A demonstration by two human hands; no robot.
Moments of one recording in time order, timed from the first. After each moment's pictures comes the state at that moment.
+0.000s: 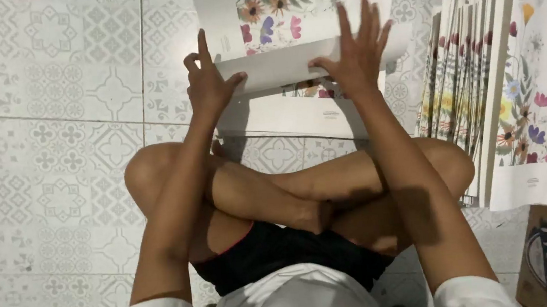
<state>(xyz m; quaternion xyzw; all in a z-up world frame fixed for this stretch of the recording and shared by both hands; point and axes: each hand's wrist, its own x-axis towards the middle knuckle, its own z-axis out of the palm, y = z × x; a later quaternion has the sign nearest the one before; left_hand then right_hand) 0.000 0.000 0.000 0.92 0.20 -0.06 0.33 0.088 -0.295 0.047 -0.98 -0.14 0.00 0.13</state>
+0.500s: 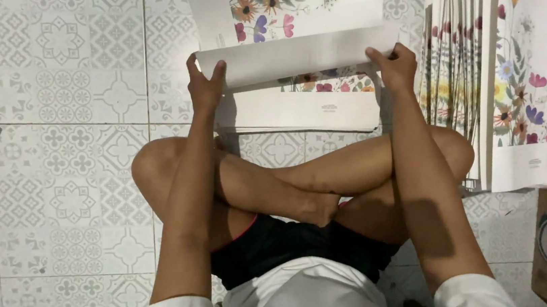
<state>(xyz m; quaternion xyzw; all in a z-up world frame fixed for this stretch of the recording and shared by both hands) -0.003 0.023 -0.072 0.78 0.32 -0.05 0.53 0.096 -0.450 -0.089 -0.89 0.18 0.02 0.41</state>
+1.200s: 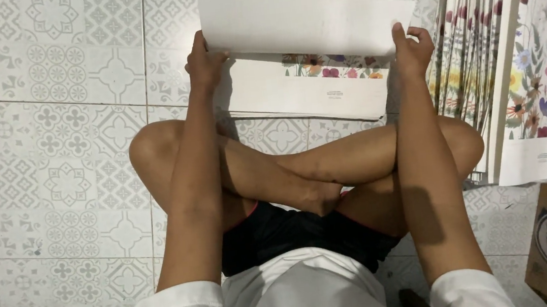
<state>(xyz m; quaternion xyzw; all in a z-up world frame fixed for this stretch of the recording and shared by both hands) 0.003 0.024 -0.053 0.83 0.26 -0.03 0.48 0.078 -0.425 -0.030 -0.75 0.24 0.00 0.61</state>
